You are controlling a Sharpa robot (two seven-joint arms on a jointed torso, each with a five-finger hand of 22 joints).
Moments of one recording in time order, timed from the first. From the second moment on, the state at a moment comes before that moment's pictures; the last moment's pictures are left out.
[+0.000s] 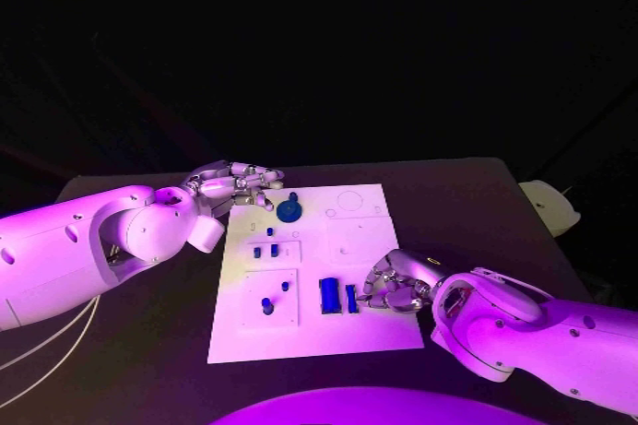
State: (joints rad) left arm 1.17 -0.94 -0.01 1.54 -0.04 -0.08 0.11; left_hand 1.42 -0.11 0.34 0.16 0.06 0.99 0.19 0.12 0.07 0.99 0.13 0.34 0.12 1.06 0.05 0.93 0.38 0.17 0.96 0.15 0.77 0.46; right arm 0.98 -0.95 -0.13 1.89 -1.37 -0.43 -0.45; right_hand 1.31 -0.03 0.01 0.20 0.27 1.05 0.07 0.21 0.52 1.40 0.00 1.19 1.32 1.47 -0.07 1.48 1.31 0.05 1.45 0.04 1.19 1.31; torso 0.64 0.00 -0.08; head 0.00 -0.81
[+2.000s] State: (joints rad) left arm 1.06 -0.77 0.00 1.51 0.09 -0.57 0.46; left_hand 0.65 0.00 0.11 0.02 0.01 0.43 0.07 0.01 0.00 0.44 0.08 0.01 0.00 0.39 0.05 0.05 0.00 0.09 0.33 0.13 0.09 0.01; right arm 1.07 -0.76 -0.02 1.52 -0.09 -0.61 0.44; right_hand 0.66 0.00 0.00 0.01 0.03 0.45 0.08 0.01 0.10 0.52 0.02 0.01 0.01 0.53 0.01 0.01 0.11 0.10 0.44 0.10 0.01 0.32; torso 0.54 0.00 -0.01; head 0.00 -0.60
